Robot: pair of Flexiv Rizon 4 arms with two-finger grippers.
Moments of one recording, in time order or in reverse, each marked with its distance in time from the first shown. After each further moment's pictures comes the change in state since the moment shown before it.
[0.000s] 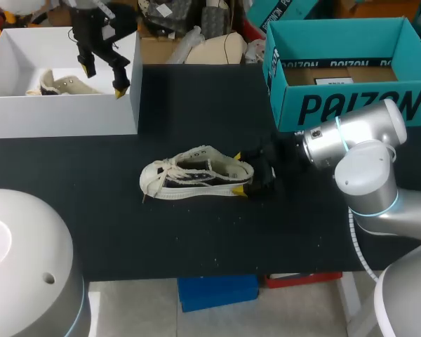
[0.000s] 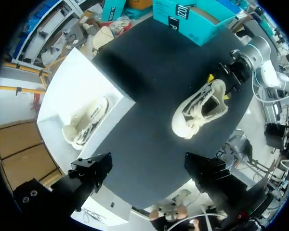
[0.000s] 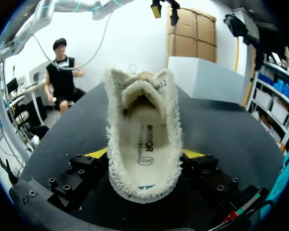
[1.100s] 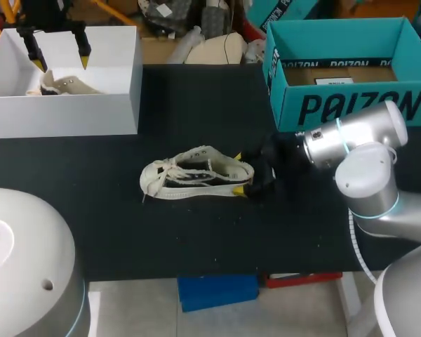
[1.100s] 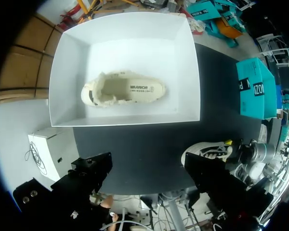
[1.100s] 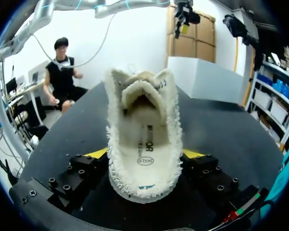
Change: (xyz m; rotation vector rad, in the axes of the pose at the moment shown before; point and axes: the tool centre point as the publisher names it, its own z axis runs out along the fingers) left arm -0.131 0.037 0.037 -0.159 0.101 -0.802; right arm 0.002 0.000 0.000 0.000 -0.006 -0.001
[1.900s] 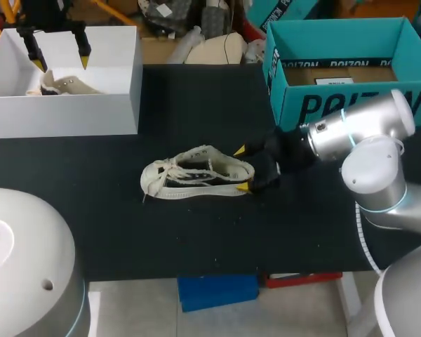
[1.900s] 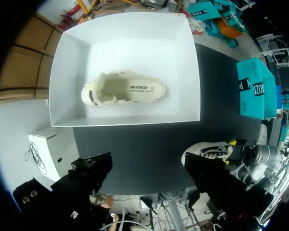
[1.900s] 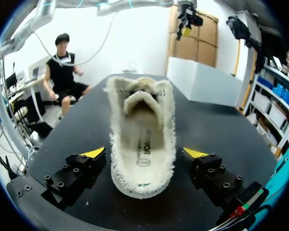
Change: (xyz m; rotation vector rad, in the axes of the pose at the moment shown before) left arm 0.000 0.000 0.000 0.000 0.000 0.000; right arm -0.003 0.011 -0.017 0.033 -0.013 -0.029
